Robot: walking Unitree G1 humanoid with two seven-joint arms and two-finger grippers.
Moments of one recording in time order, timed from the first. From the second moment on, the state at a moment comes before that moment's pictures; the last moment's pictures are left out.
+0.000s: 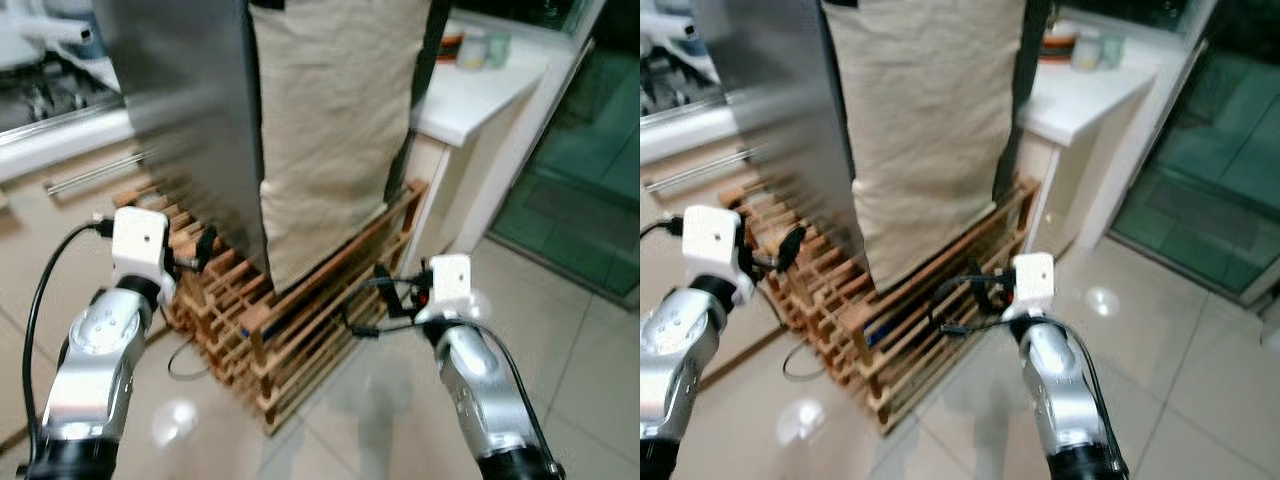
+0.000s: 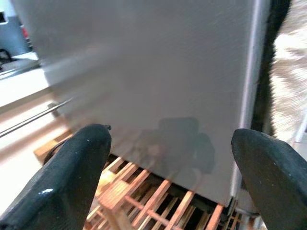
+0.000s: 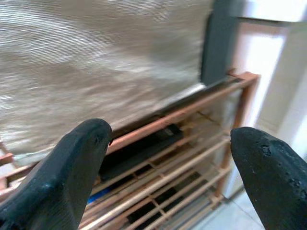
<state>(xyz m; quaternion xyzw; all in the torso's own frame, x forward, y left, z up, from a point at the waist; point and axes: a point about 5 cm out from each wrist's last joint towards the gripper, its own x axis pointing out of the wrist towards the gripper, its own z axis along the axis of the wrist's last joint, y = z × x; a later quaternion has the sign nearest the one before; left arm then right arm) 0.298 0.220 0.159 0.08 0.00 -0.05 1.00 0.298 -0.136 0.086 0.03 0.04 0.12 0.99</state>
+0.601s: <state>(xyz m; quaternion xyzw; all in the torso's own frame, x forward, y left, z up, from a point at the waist) 0.343 0.209 0.163 0.00 0.02 -0.05 1.00 0.307 -0.126 0.096 0.03 0.02 0.13 0.99</state>
